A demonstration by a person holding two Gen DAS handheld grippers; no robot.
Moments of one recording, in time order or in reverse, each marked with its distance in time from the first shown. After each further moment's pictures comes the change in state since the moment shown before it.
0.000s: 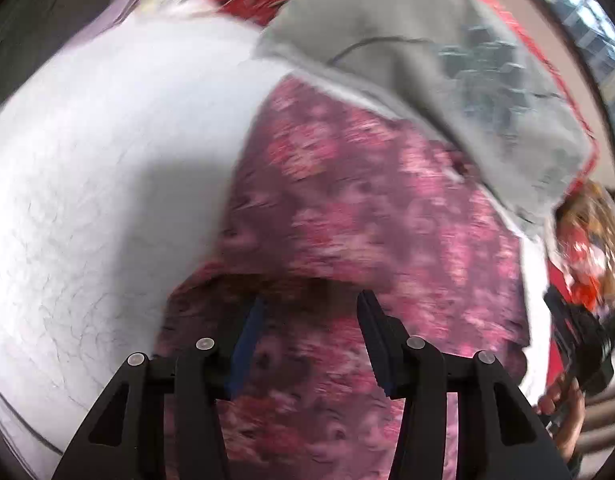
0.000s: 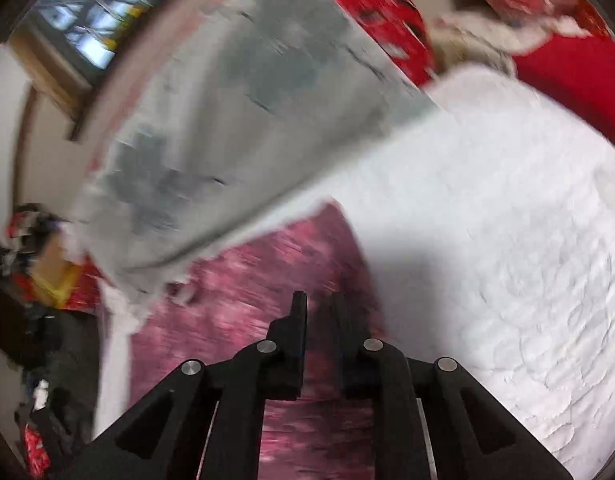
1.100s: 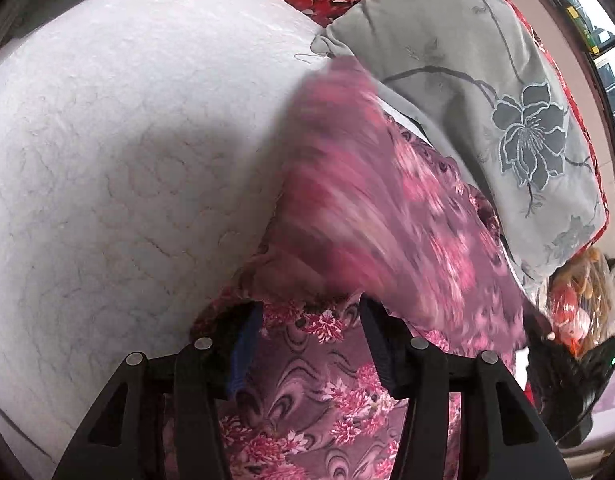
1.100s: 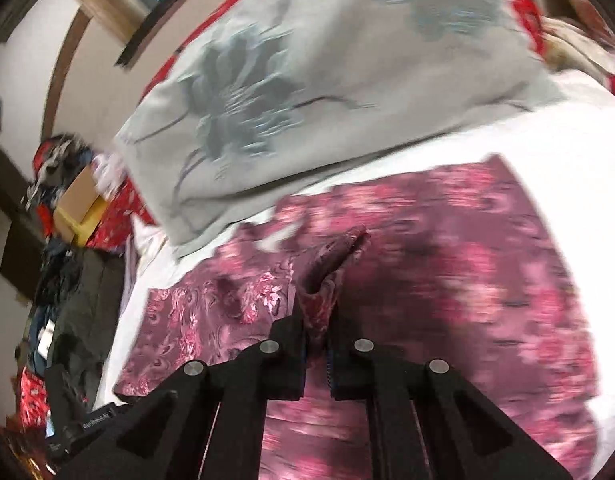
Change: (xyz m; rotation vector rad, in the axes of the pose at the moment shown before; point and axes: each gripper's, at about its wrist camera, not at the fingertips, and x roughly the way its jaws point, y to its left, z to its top) left arm 0.020 0.057 0.014 -0.247 0.013 -0.026; right arm 0.052 0.087 -0.029 -0.117 0.138 0.068
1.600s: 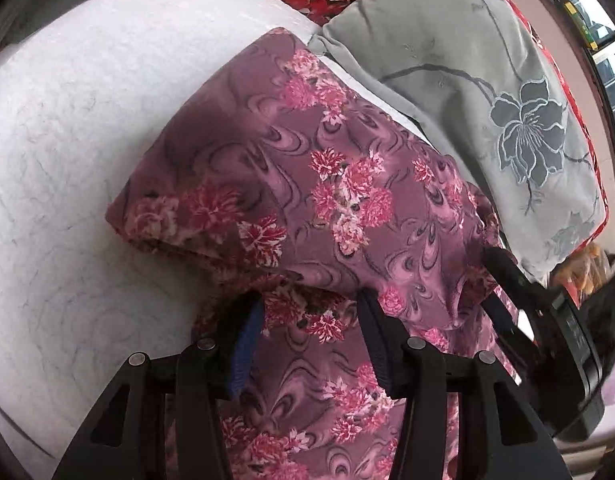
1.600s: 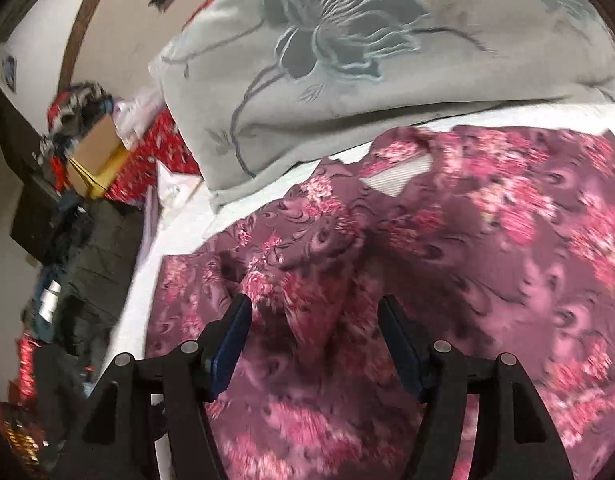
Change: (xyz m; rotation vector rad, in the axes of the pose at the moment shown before) left arm 0.007 -0.007 0.017 0.016 0.011 -0.001; right arm 0.071 0.103 -0.032 -0.122 0.144 0.057
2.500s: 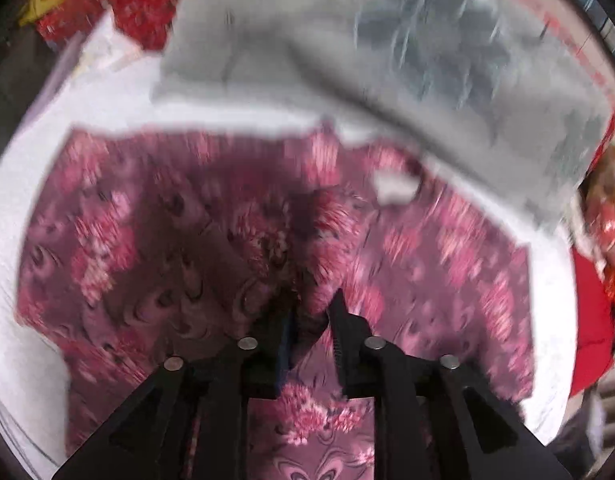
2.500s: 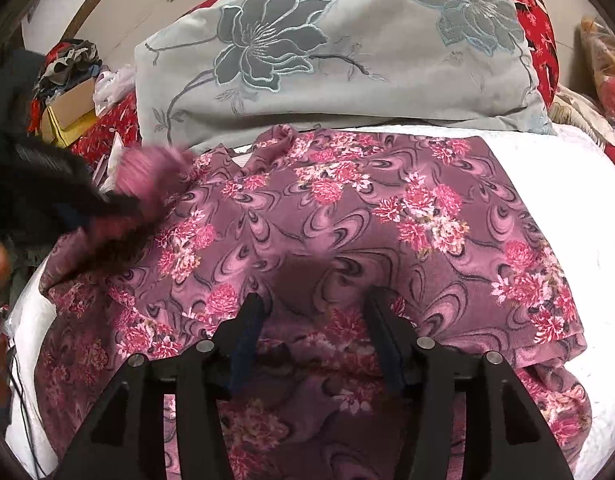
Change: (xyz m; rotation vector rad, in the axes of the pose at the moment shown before) left arm 0.031 -0.161 -0.052 0.312 0.040 0.199; right arm -0.065 -0.089 -0.062 -0.202 -0.140 -0.240
